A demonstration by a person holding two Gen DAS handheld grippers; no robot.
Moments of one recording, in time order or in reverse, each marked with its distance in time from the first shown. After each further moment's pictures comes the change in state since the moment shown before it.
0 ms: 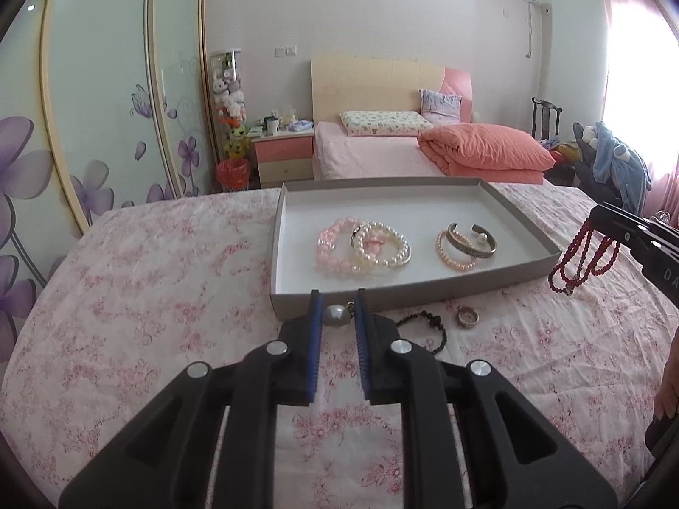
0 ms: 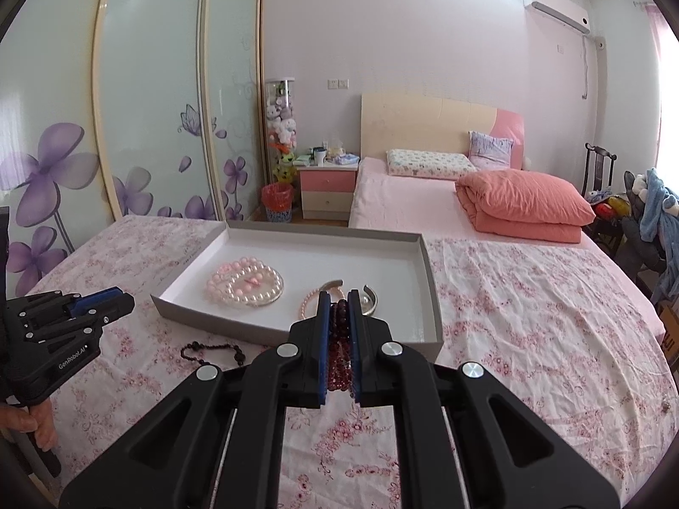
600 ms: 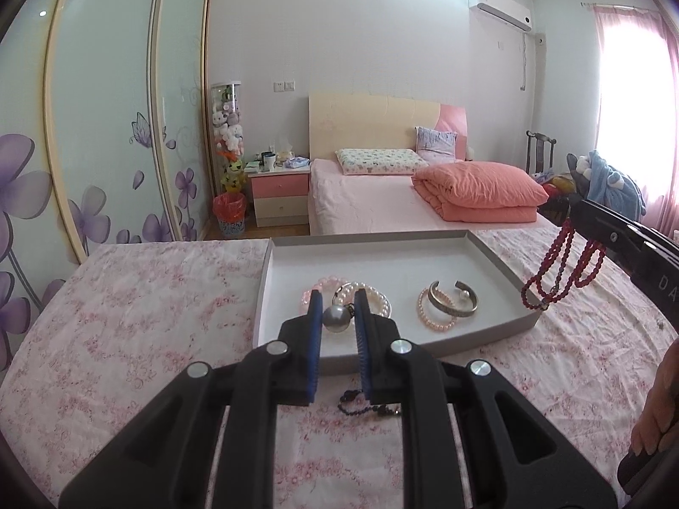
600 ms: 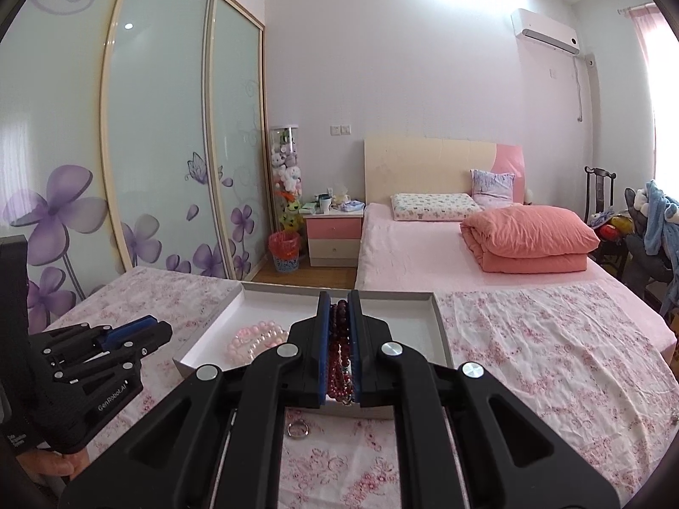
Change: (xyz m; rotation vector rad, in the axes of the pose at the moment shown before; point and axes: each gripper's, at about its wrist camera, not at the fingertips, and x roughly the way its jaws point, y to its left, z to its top) left arm -0.009 -0.015 0.031 -0.021 -0.127 -0.016; right arm -0.012 0.012 0.030 0.032 -0.160 0.024
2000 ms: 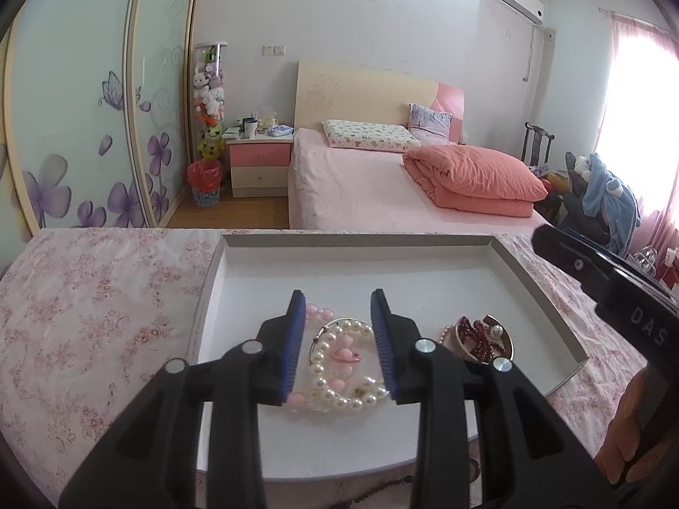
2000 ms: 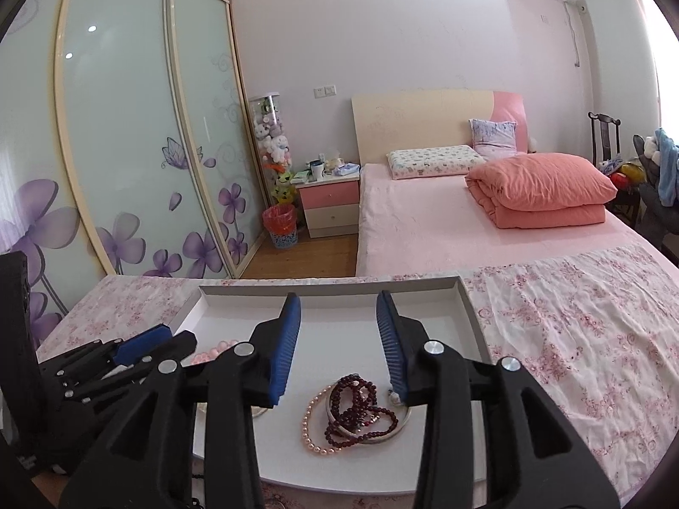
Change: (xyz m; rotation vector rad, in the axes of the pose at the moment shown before) left arm 0.134 0.014 0.026 -0.074 0.110 -0.084; right arm 0.119 -0.024 -0.003 0.119 0.133 -0.003
